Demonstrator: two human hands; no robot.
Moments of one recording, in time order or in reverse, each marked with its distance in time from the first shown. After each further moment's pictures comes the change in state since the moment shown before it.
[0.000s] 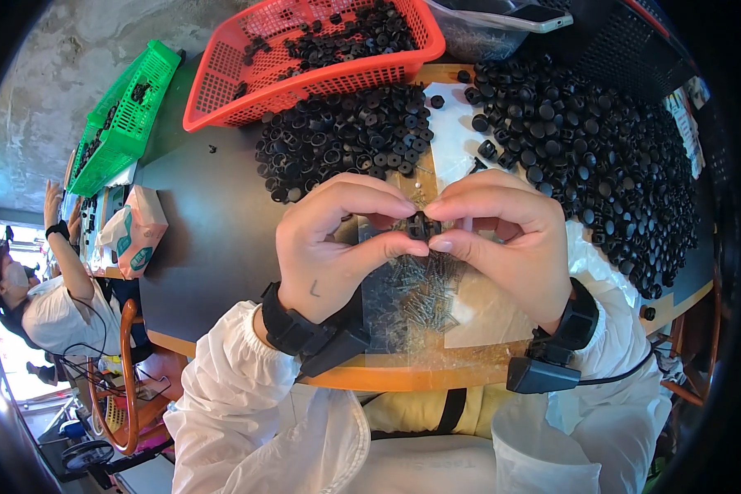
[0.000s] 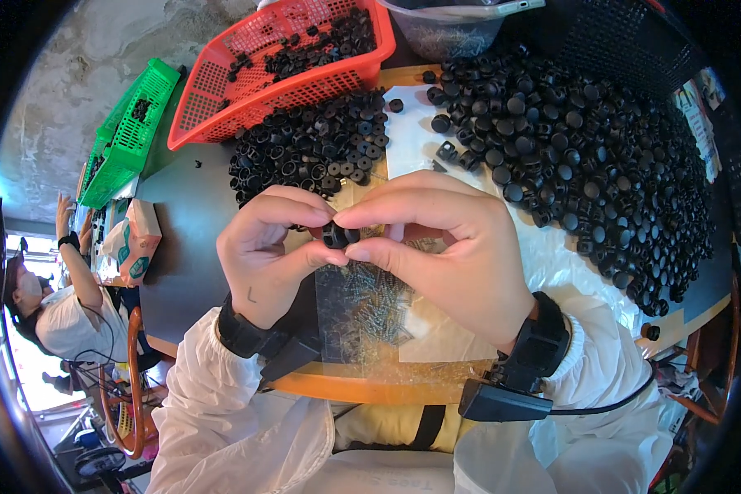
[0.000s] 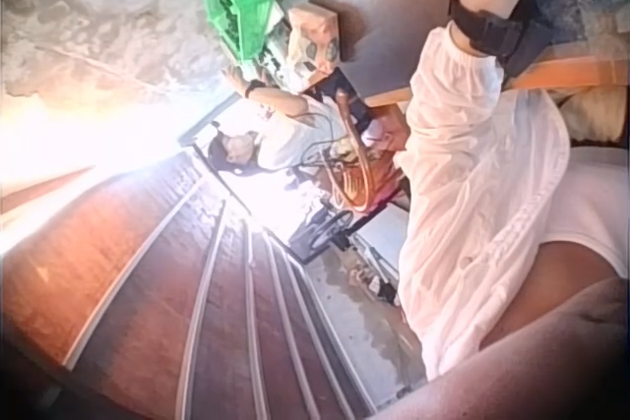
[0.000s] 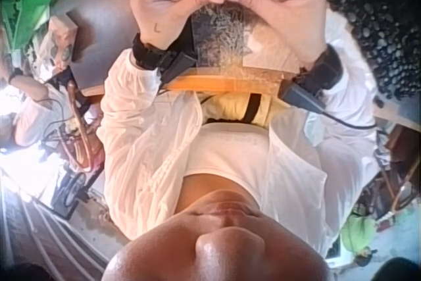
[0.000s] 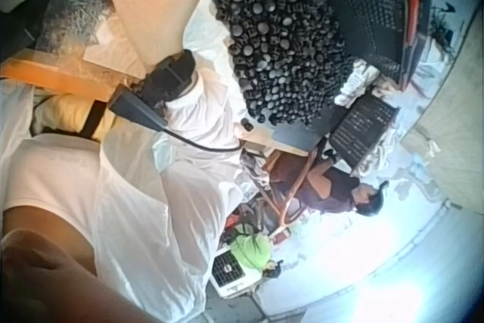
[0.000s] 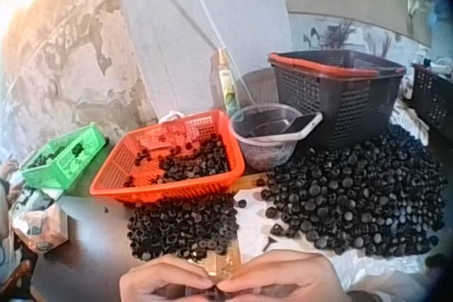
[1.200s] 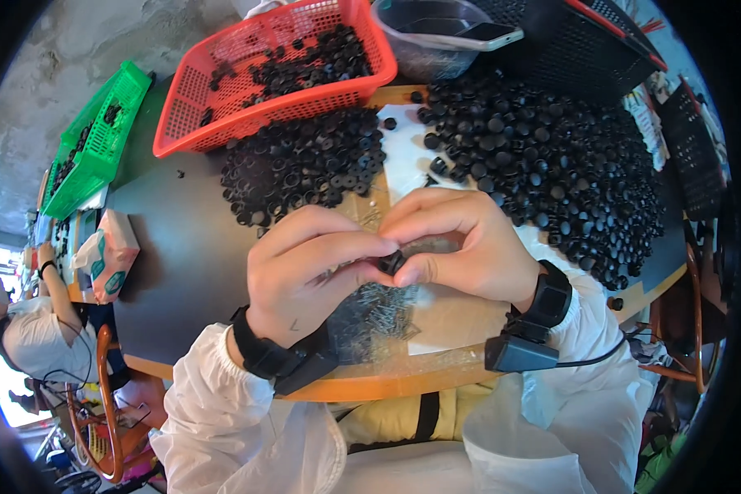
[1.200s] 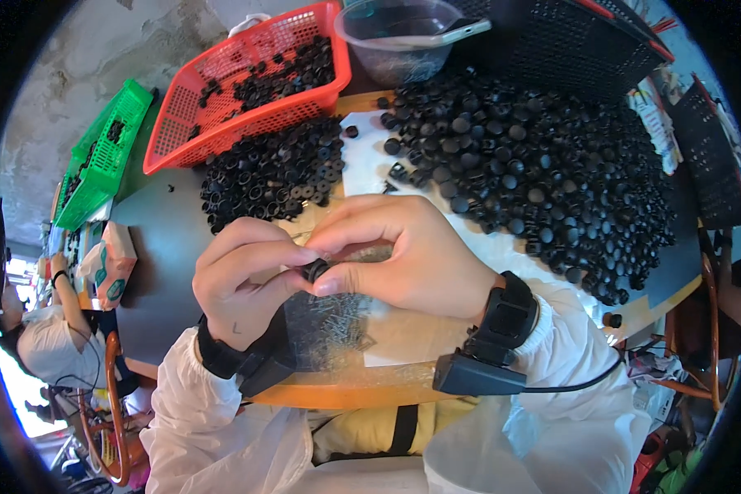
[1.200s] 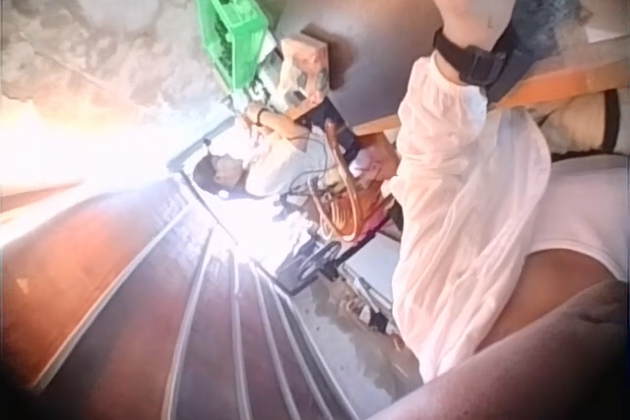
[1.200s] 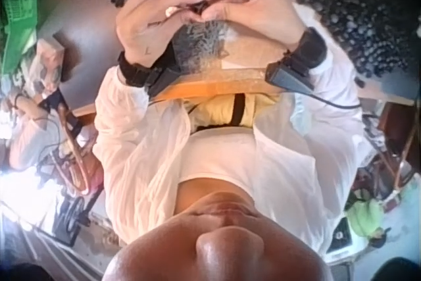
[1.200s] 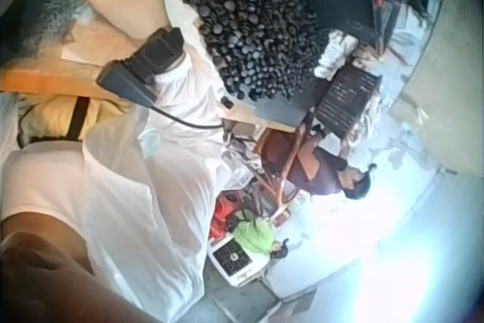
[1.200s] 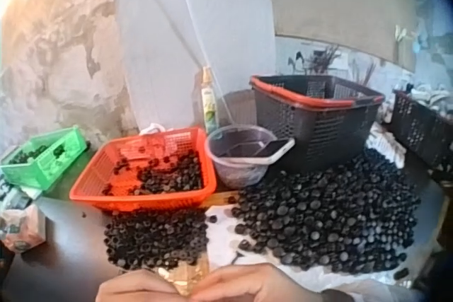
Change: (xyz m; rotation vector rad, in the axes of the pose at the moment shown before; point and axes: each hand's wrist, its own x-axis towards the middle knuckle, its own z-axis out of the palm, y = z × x) left_hand 0.009 0.018 0.003 0.333 -0.032 0.260; right_hand 0.013 -0.004 -0.014 0.127 -0.256 0.099
